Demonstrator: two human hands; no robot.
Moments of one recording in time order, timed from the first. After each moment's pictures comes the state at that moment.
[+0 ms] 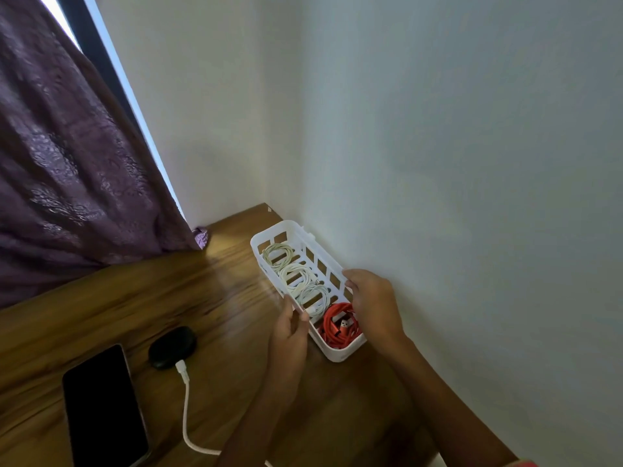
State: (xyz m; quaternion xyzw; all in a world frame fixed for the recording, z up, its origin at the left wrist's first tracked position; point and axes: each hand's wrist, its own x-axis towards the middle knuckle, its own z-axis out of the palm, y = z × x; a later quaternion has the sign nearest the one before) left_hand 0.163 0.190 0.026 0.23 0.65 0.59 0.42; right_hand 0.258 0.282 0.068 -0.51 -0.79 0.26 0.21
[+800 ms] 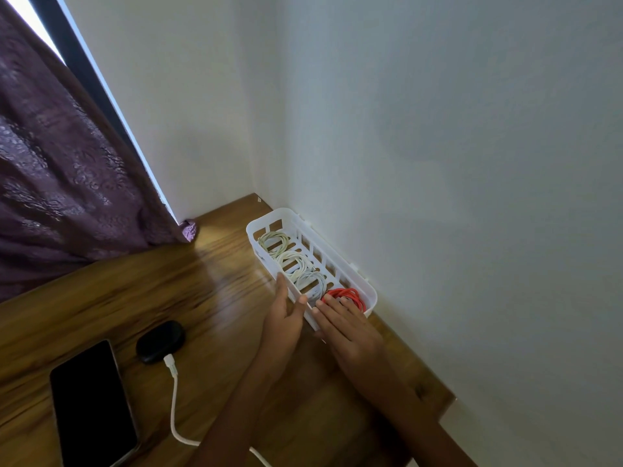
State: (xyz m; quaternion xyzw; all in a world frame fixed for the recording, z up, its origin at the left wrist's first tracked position) left_hand 0.155 0.211 0.021 0.28 0.69 0.52 0.42; right_hand 0.292 0.247 -0.013 -0.23 -0.91 -0.06 0.33
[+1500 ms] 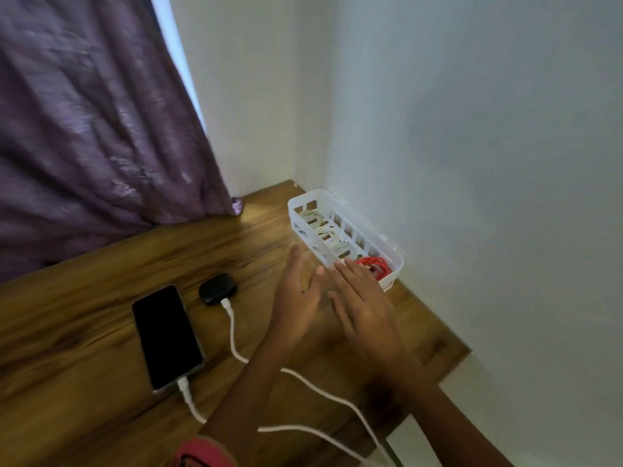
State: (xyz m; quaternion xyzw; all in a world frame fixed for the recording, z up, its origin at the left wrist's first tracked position) left_hand 0.155 0.137 0.063 0.40 0.73 0.50 0.26; right_hand 0.271 0.192 0.016 -0.27 -0.88 -0.02 0.40
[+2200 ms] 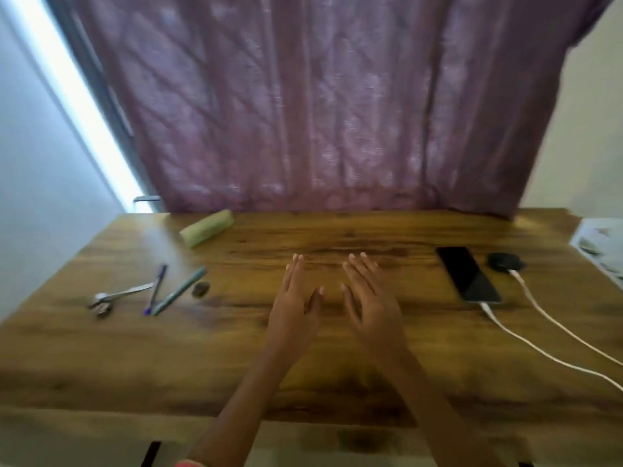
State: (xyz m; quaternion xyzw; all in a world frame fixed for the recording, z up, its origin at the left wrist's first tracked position) left_hand 0.005 -0.351 0.091 0.27 0.86 0.44 -0.05; right_hand 0.054 -0.223 0.058 -0.03 -0.87 0.19 0.46
